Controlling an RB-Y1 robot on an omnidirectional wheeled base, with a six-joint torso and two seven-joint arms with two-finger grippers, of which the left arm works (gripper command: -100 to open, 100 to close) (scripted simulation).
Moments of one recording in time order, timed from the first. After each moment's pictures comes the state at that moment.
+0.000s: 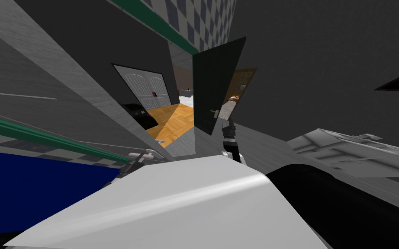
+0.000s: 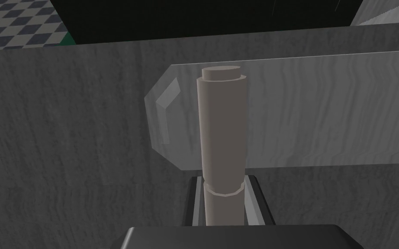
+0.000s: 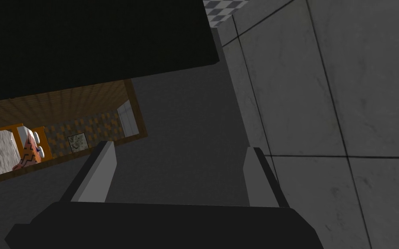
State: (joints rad) arm 0.55 0.77 -0.11 -1.24 0.13 -1.02 0.55
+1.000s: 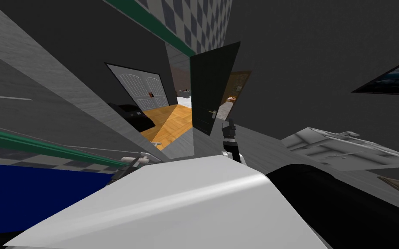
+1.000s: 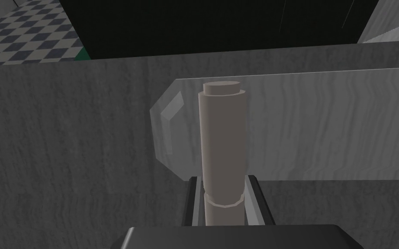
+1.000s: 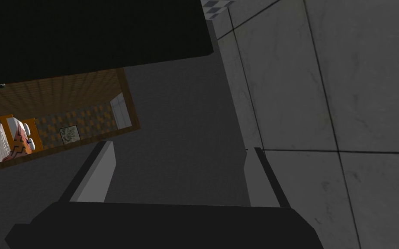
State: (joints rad) arm 0.55 0.79 -0.11 -1.13 0.12 -1.17 0.58
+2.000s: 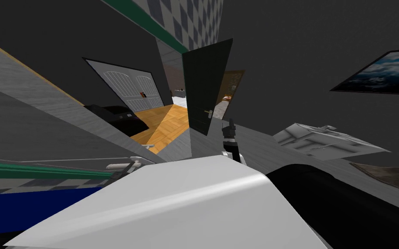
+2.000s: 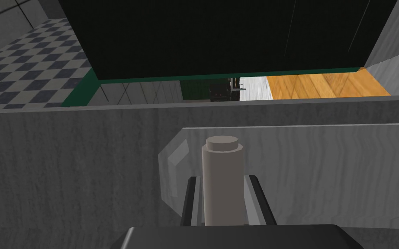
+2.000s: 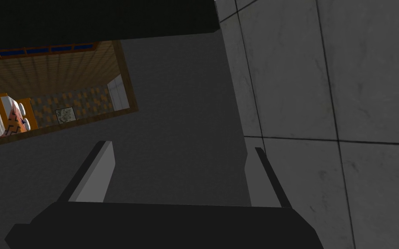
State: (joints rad) arm 0.55 0.78 -0.10 -0.99 0.10 -1.34 0.59
